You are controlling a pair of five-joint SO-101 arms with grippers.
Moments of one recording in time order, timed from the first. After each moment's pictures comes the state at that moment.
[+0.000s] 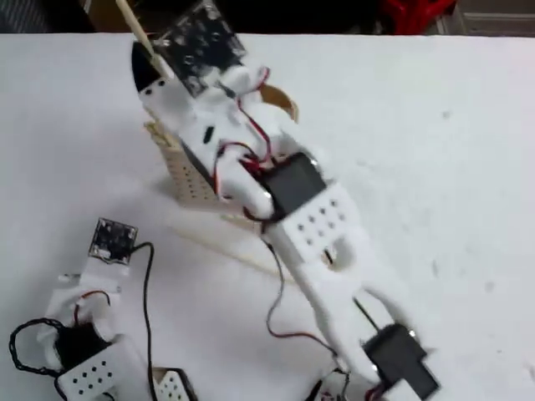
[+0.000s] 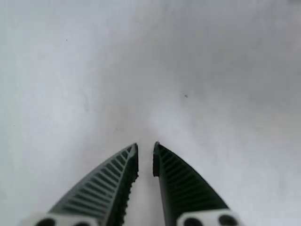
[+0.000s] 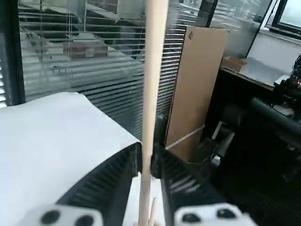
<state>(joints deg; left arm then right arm) -39.0 -99.0 97.5 66.2 -46.4 -42.5 -8.0 -14.7 35.9 13.5</state>
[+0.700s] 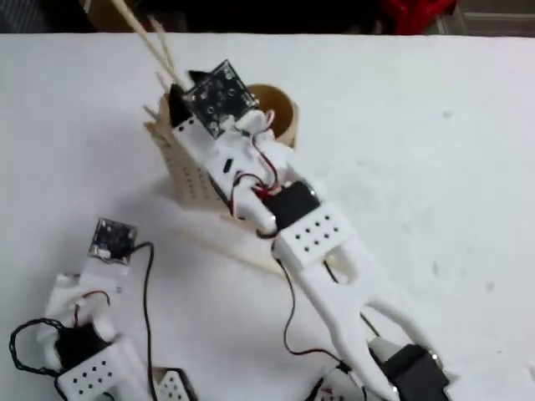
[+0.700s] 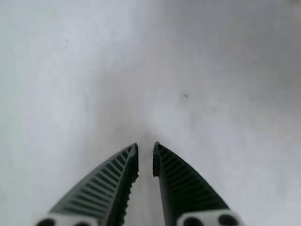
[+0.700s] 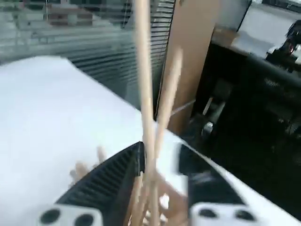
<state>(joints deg) -39.0 -99.0 97.5 66.2 -46.4 -38.9 -19.7 21.1 17.0 14.1</state>
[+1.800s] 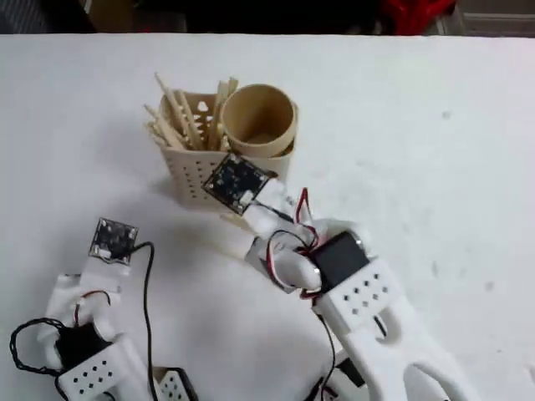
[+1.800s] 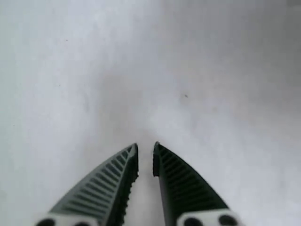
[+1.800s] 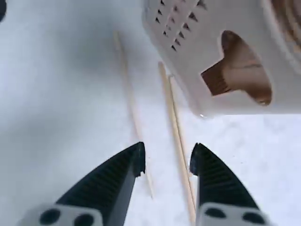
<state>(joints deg) -39.0 -99.0 97.5 66.2 -46.4 -38.6 -41.7 38.1 73.1 21.8</state>
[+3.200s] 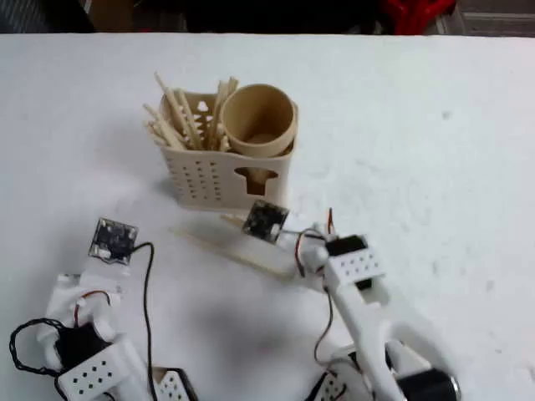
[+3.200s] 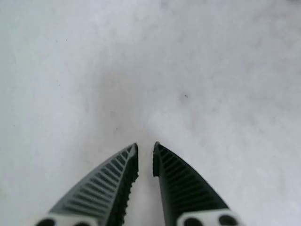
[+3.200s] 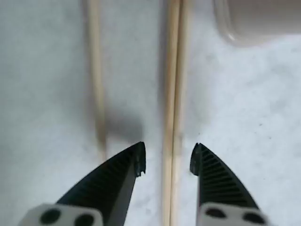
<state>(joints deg) -39.0 -99.0 97.5 66.2 -46.4 -19.0 -23.3 61.5 45.4 51.8</state>
